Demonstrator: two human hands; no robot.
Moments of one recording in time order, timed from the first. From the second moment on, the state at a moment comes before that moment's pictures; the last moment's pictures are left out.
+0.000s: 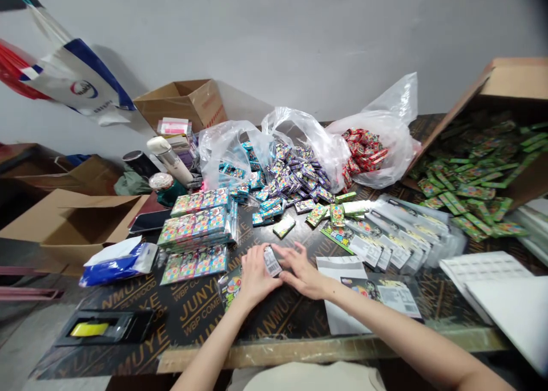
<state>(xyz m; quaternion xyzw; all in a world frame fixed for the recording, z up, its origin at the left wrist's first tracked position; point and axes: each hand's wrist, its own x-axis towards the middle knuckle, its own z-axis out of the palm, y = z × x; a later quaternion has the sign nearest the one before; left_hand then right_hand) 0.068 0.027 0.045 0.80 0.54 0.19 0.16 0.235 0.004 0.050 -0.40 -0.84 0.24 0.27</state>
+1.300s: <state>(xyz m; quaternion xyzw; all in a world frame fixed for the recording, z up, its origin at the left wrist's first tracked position) 0.090 0.015 0.078 0.45 0.40 0.33 0.72 0.269 -0.029 0.089 -0.39 -0.80 0.31 0.34</state>
